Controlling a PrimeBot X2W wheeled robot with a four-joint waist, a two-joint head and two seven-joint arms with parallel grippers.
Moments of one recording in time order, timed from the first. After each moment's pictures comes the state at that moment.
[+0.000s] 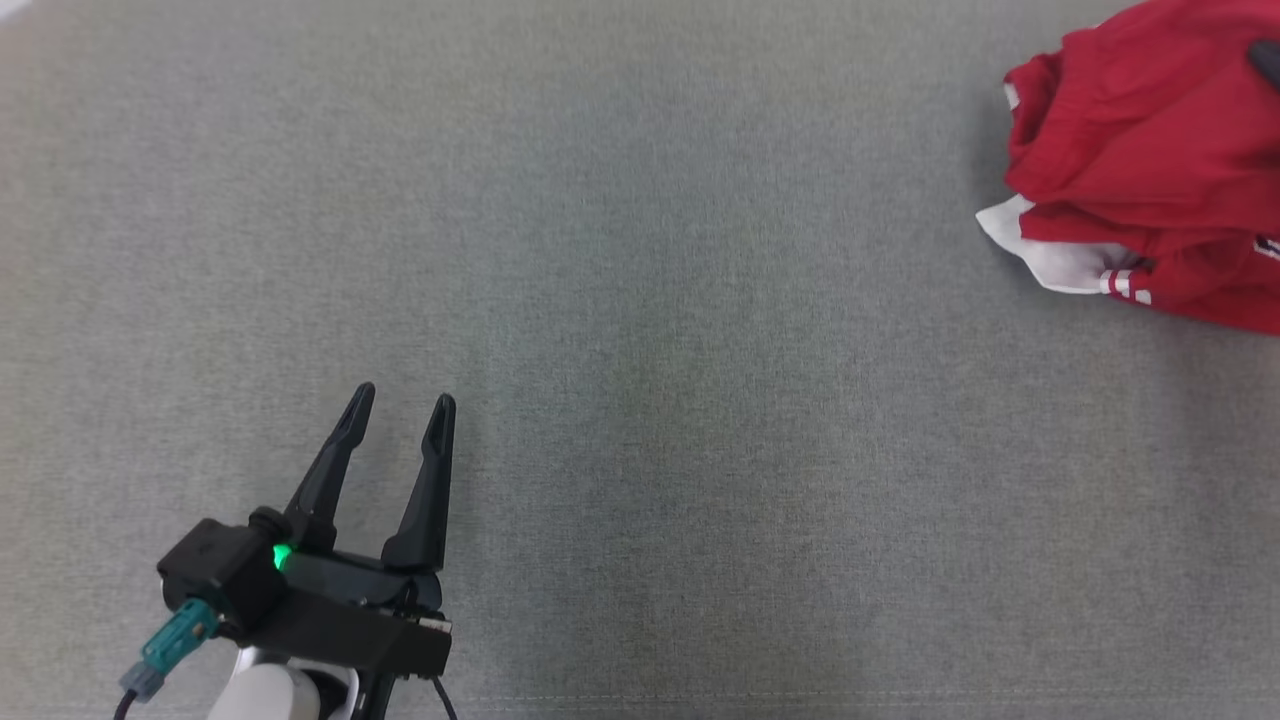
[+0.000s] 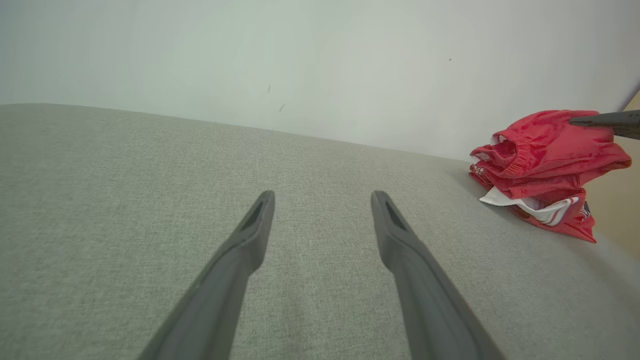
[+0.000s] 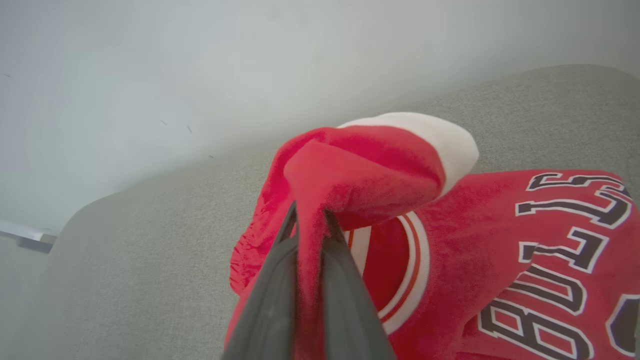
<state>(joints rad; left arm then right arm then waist) -0.19 0.17 -0.23 0.09 -0.48 -0.12 -0.25 -1.08 -0.61 0.49 0.72 1.15 0.12 0.47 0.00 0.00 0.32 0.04</state>
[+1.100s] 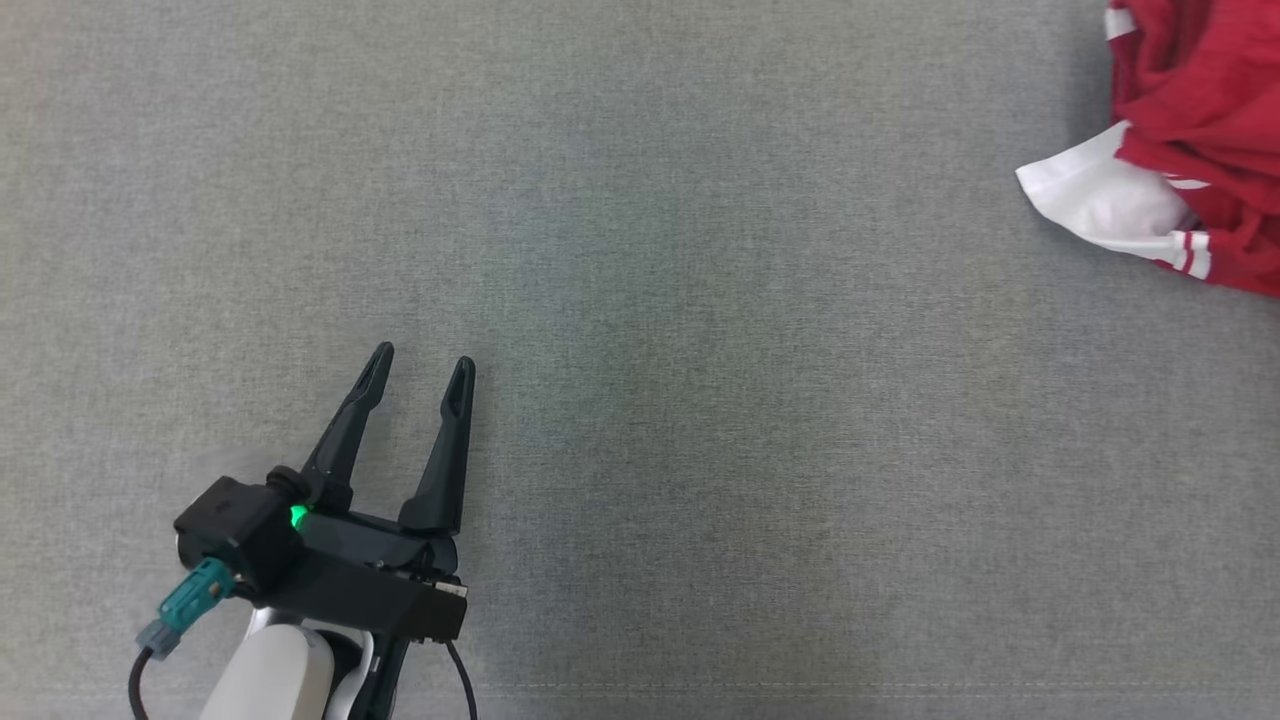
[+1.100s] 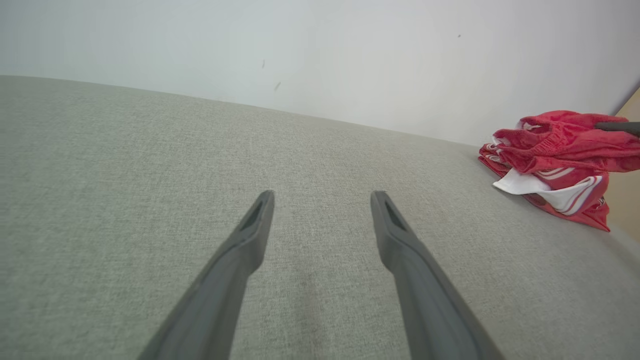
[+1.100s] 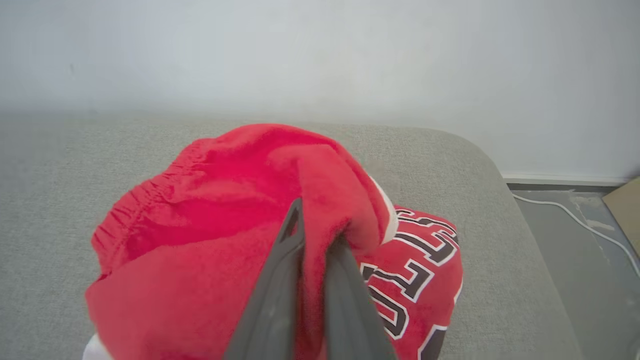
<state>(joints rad) -0.27 0.16 -0.26 0.12 -0.48 -0.12 -0.25 -1.06 -0.84 0.67 0.63 0.96 0.12 0.24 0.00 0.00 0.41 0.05</state>
